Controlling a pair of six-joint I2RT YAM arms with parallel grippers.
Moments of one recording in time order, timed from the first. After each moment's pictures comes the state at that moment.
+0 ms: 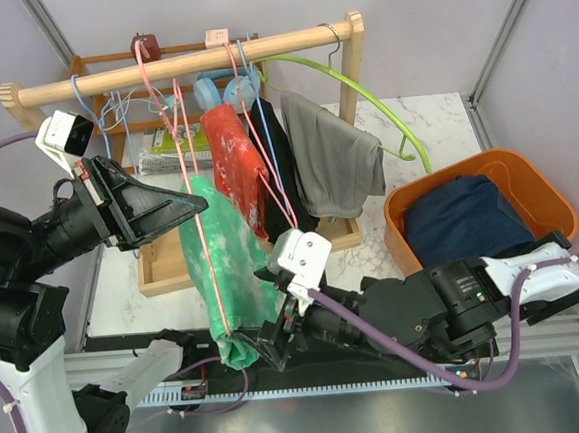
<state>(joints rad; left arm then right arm) -0.29 0.97 1.94 -0.71 0.85 -1.26 1.86 1.43 1.97 -0.65 0.69 0.19</state>
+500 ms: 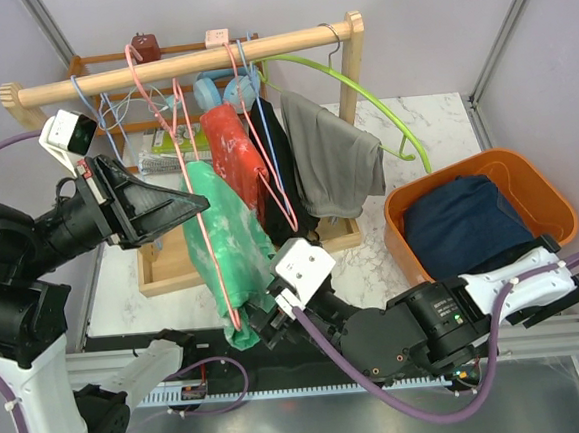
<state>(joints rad) -0.29 0.97 1.93 -0.70 0.86 -1.27 1.91 1.48 1.92 -0.55 1.08 0.10</state>
